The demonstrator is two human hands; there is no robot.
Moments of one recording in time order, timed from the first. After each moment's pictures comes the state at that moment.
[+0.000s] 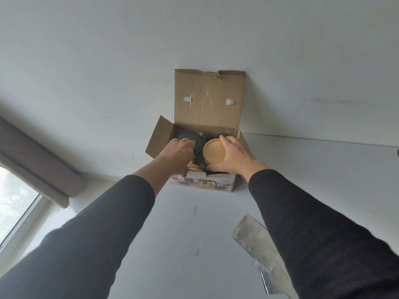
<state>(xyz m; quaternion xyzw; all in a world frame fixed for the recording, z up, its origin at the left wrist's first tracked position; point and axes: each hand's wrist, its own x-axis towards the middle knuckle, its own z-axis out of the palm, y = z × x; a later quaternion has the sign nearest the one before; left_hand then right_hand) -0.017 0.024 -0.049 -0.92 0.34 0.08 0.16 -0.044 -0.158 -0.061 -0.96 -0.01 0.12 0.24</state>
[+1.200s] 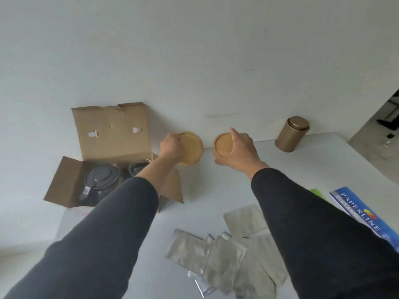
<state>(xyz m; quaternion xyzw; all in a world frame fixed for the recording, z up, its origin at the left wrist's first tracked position) -0.033 -0.191 0.003 -0.92 0.07 0.12 -0.38 -0.139 -0.348 0.007 -0.94 0.24 -0.04 0.23</state>
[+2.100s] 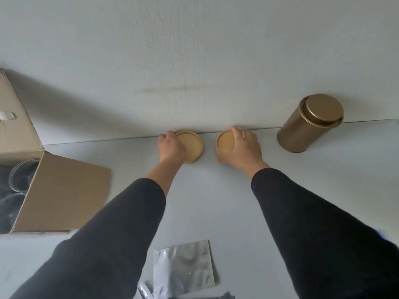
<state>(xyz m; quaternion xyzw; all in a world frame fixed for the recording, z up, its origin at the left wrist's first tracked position) 0.021 -0.425 -0.158 -0.93 -0.08 0.14 -0.32 -0.050 -0.590 -0.161 -0.95 0.21 0.06 0.23</state>
